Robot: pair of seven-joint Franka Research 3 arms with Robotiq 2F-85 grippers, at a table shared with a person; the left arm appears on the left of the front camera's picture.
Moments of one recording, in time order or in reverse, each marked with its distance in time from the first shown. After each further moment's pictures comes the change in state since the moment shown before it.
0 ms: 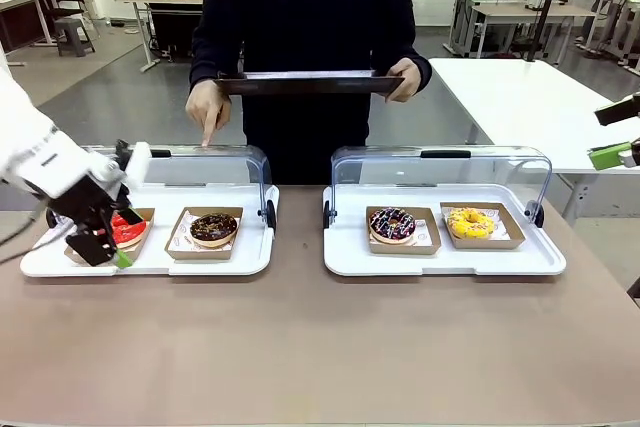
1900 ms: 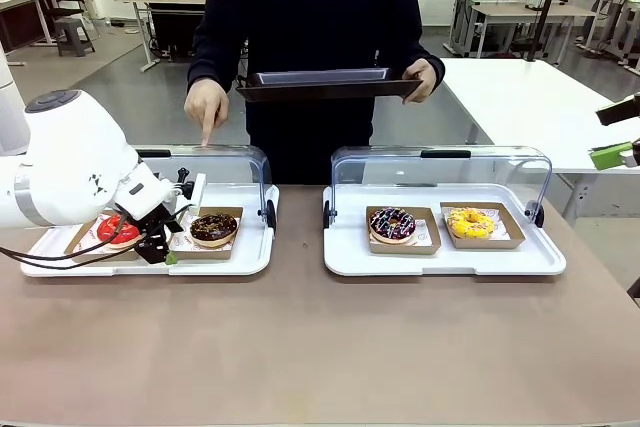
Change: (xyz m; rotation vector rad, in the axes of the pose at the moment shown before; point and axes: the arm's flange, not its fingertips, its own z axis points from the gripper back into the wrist) left arm 0.021 0.057 -0.092 0.072 0.125 -0.076; right arm -0.001 0.000 0.001 -0.003 0.002 -0.002
